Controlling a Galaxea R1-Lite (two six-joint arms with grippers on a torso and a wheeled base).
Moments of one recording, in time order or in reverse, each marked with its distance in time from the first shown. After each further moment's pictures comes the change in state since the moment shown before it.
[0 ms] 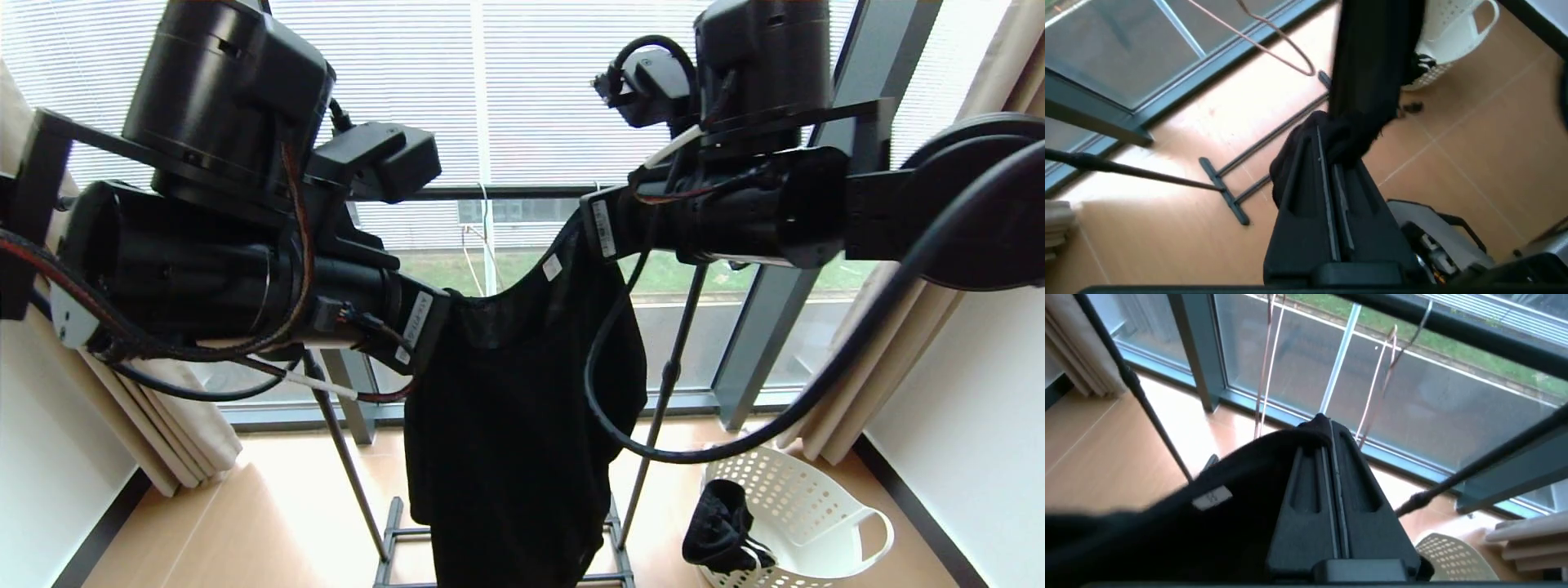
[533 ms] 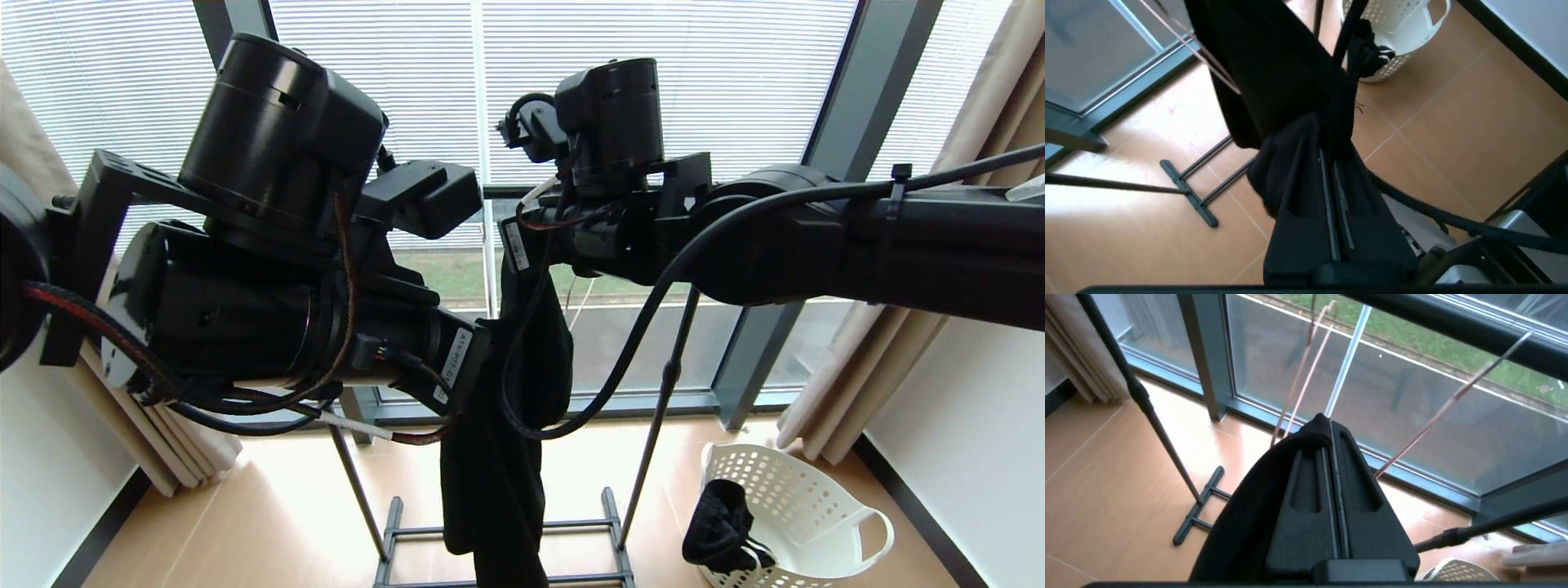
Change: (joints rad) left arm -0.055 0.018 0.039 -0.033 -0.077 -0.061; right arm 0.041 0.248 -0.254 -0.006 -0.014 -0.010
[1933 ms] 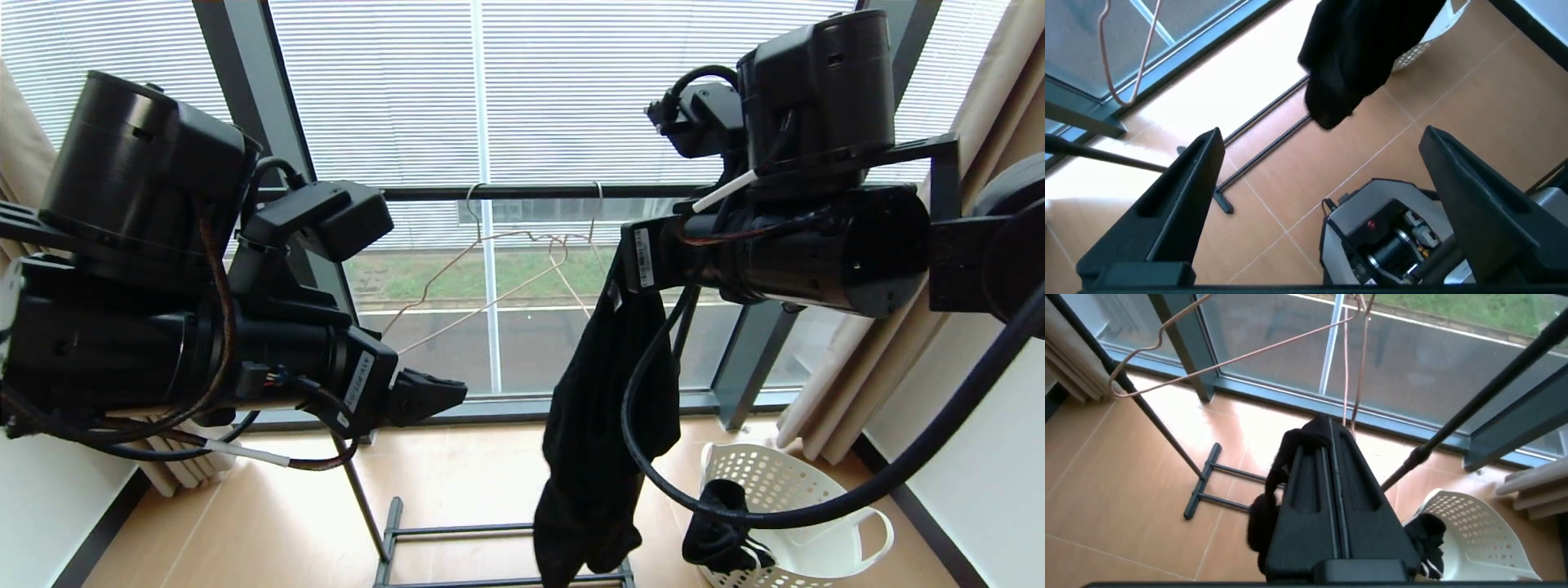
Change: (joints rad) left arm 0.134 -0.132 0.174 -0.033 -0.074 0.084; right arm -0.037 -0.382 0.484 -0.011 -0.052 0.156
